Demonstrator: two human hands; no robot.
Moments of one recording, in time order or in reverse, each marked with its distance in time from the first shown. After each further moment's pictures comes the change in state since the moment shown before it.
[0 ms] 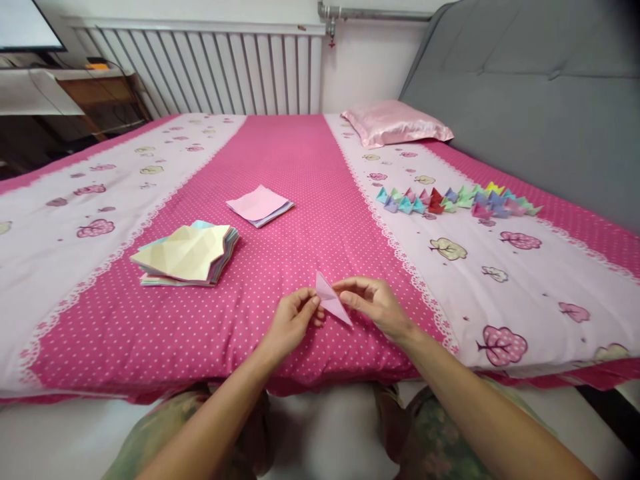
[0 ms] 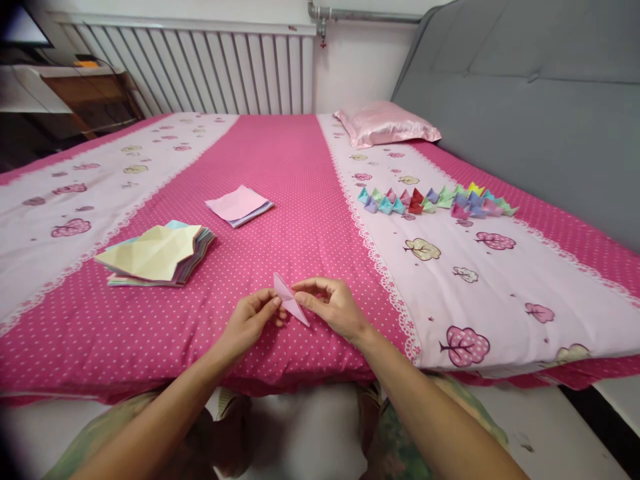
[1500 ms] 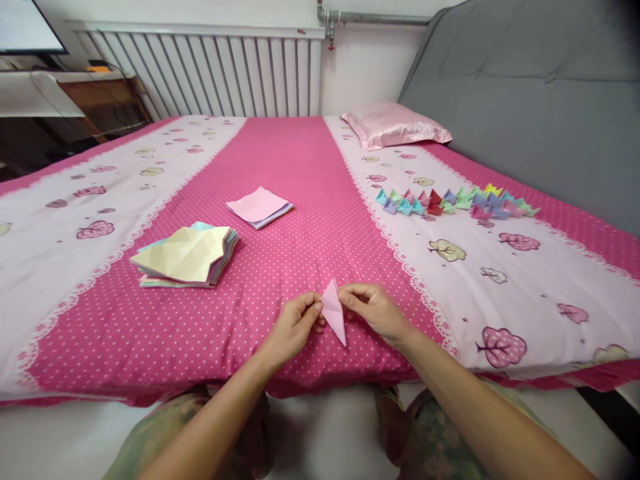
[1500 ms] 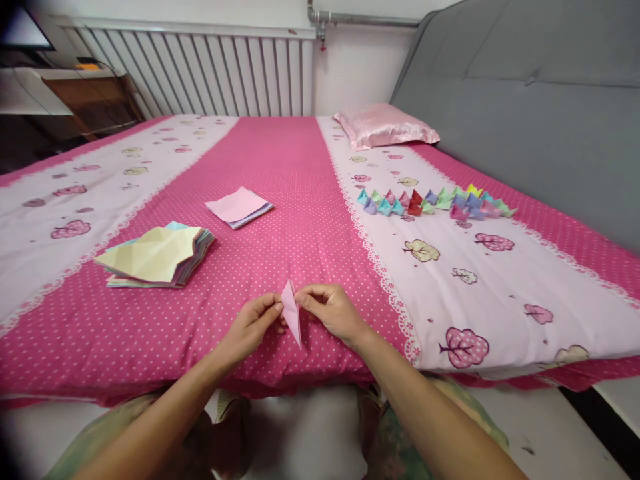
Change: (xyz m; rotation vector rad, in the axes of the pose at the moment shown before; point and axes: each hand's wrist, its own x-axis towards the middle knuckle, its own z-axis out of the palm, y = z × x) left_hand -0.005 0.000 0.001 0.150 -0.109 0.027; right_hand 0.001 0.007 0.004 0.034 -0.007 0.034
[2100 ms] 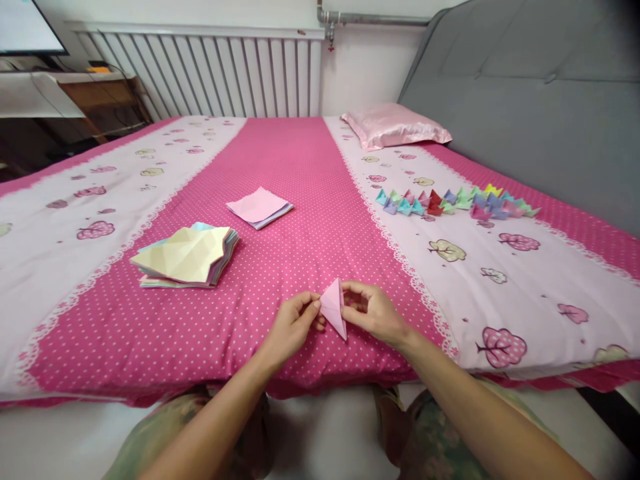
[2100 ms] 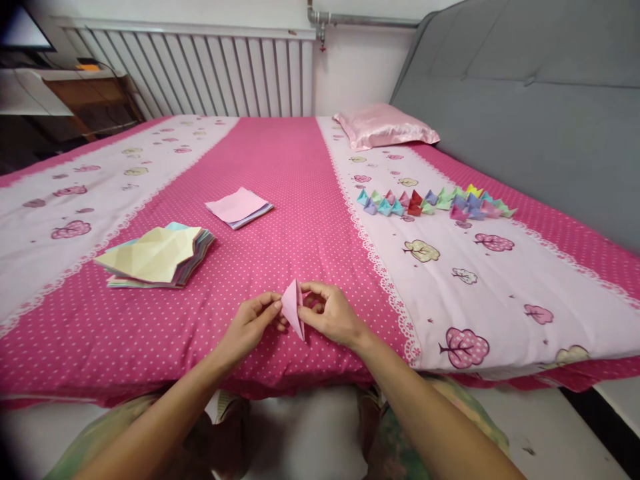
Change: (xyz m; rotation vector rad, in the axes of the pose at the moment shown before) left_hand 0.001 0.001 0.000 -0.062 0.055 -0.008; right_hand -0.002 -0.003 0.001 -0.178 -0.048 -0.052
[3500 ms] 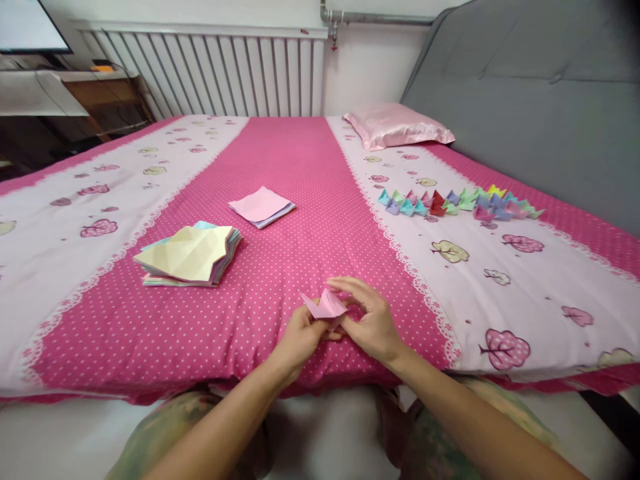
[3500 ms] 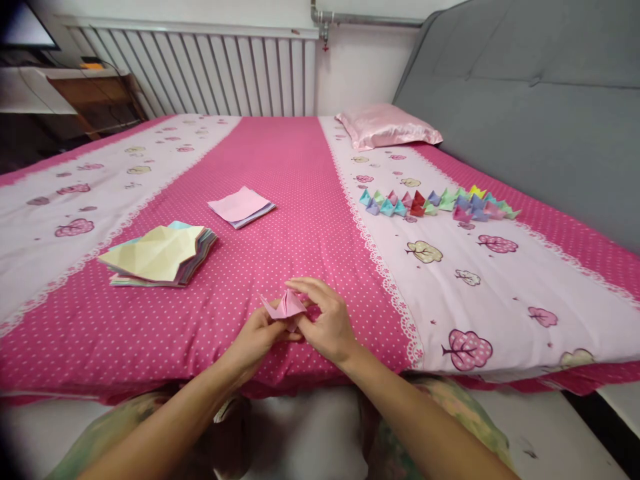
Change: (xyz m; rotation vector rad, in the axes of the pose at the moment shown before) left_hand -0.008 -0.003 0.022 -0.266 0.022 -0.162; right_hand -0.007 -0.002 0.022 -0.317 0.292 -0.315
